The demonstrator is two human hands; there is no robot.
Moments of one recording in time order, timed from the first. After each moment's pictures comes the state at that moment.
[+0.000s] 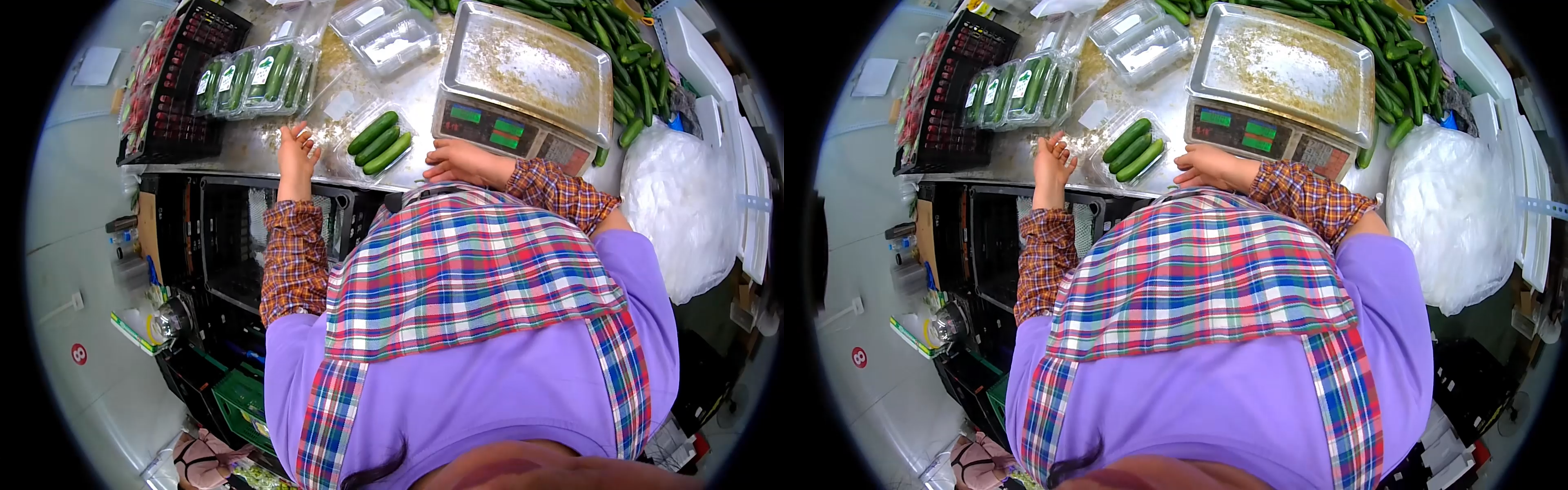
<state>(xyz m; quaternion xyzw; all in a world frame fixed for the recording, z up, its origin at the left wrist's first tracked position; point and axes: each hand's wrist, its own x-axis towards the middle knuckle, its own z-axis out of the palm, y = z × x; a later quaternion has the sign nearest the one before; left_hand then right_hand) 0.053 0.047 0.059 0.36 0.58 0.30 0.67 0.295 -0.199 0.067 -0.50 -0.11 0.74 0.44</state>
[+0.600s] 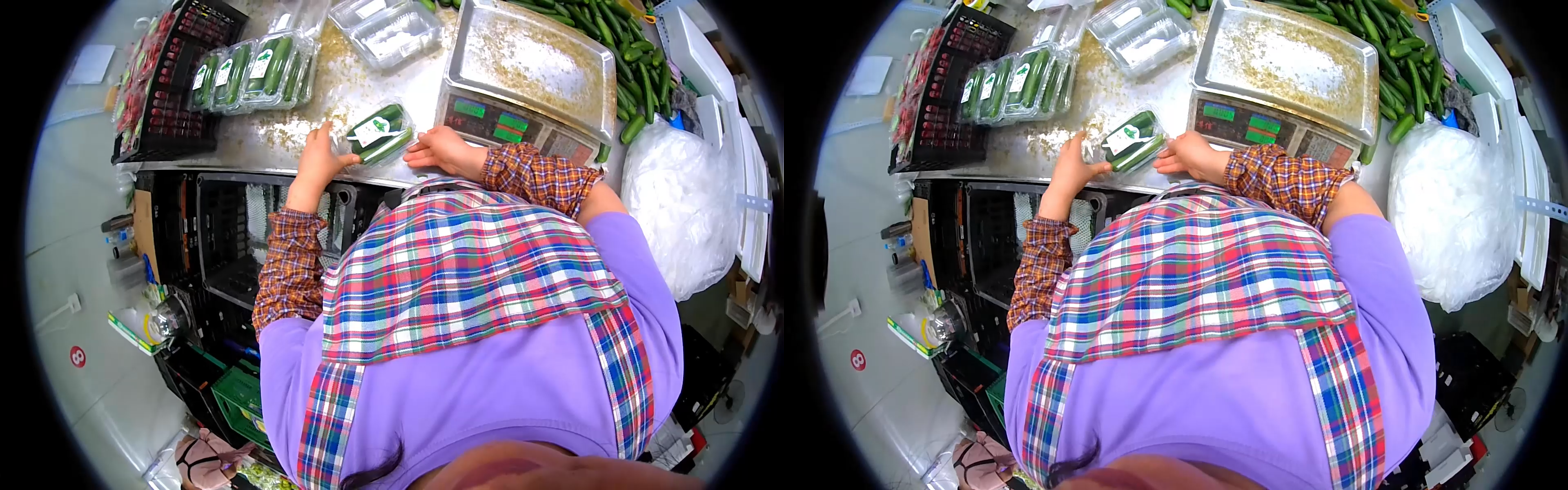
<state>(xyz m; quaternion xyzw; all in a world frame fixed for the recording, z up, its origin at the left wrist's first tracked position) 0.056 0.000 0.076 0.90 0.38 0.05 0.19 0.270 -0.160 0.039 -0.51 -0.04 0.68 0.53</state>
